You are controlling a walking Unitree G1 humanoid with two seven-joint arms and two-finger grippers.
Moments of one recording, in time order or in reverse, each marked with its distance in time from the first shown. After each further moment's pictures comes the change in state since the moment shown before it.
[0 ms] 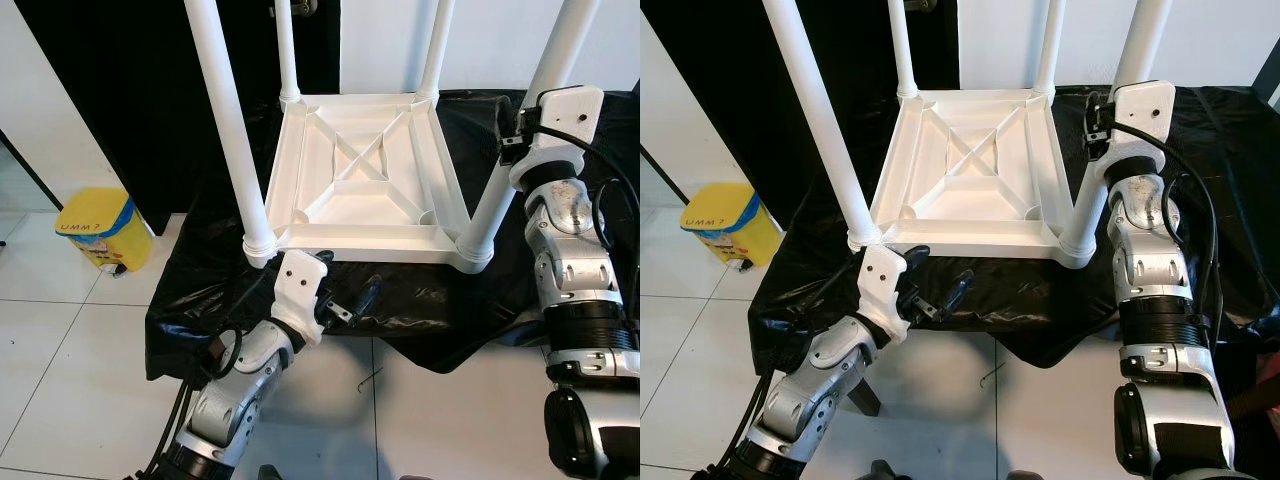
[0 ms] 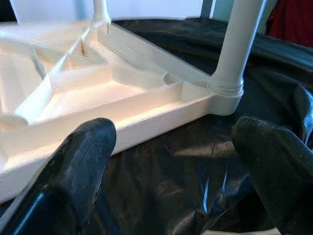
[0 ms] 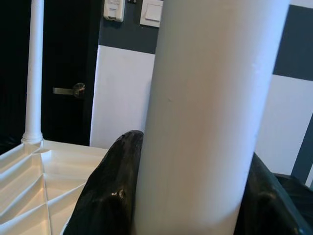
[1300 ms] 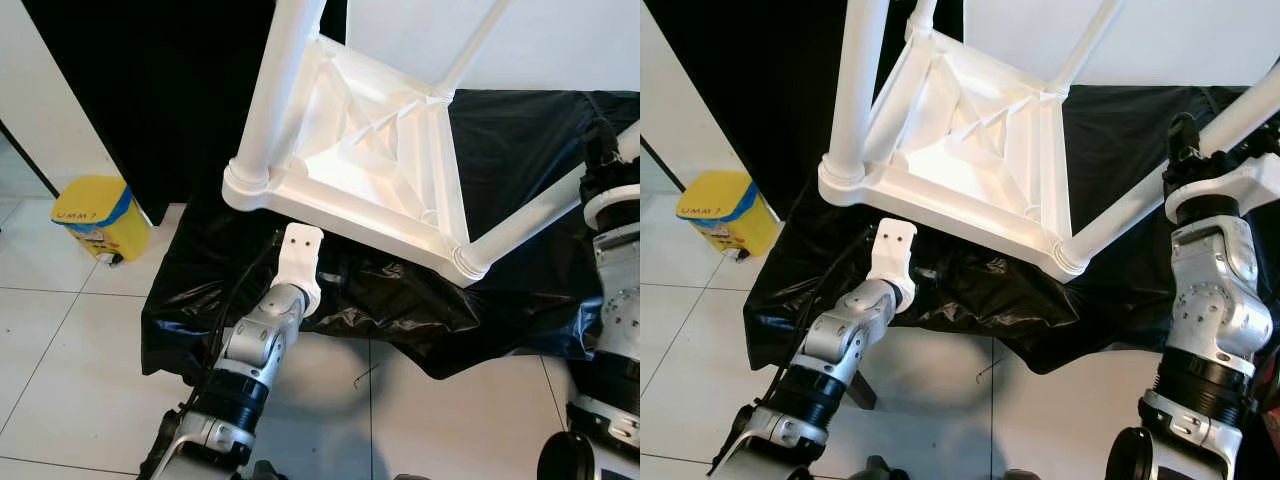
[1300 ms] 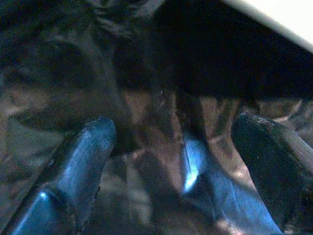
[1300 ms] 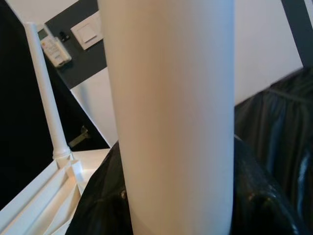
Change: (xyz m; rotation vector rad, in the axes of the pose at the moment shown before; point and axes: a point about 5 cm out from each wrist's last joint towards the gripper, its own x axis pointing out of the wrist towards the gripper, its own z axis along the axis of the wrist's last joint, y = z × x) left arm 0.053 0.050 -0.022 -0.075 0.313 0.386; right arm -0.063 -0.063 0.002 0.676 0.084 -0.261
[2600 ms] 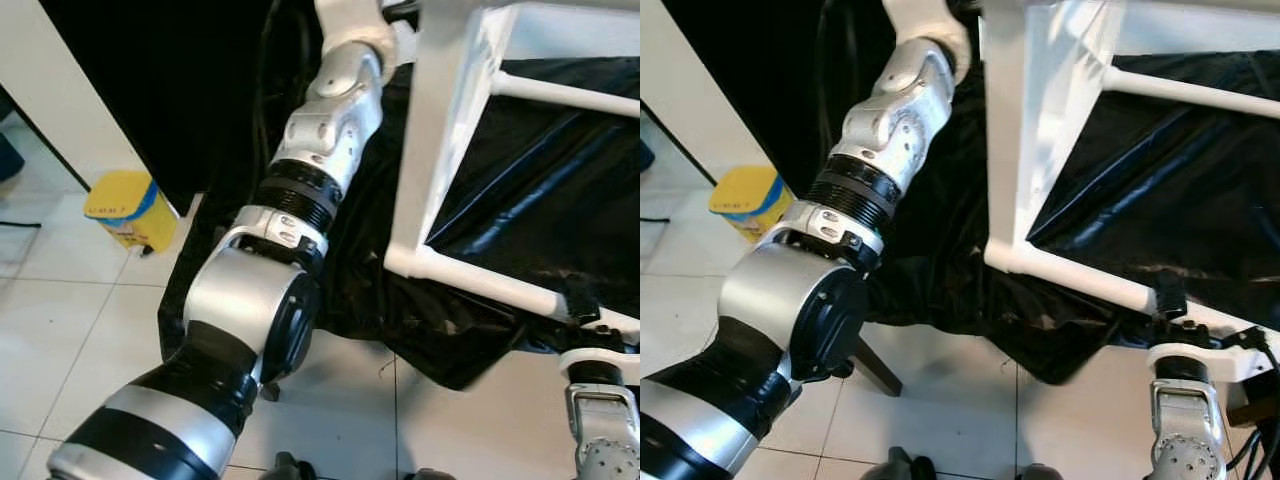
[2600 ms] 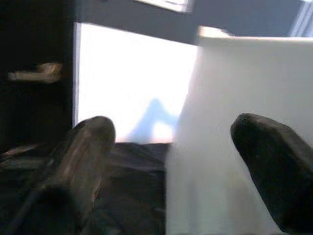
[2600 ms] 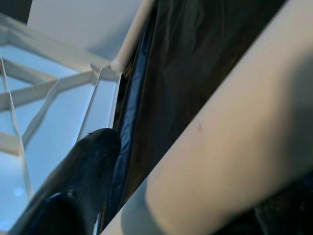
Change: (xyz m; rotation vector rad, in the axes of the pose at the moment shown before) left arm 0.006 -0.071 0.251 -0.159 -0.673 -0.215; right arm -0.122 -0.092 -0.075 0.388 0.065 -0.310
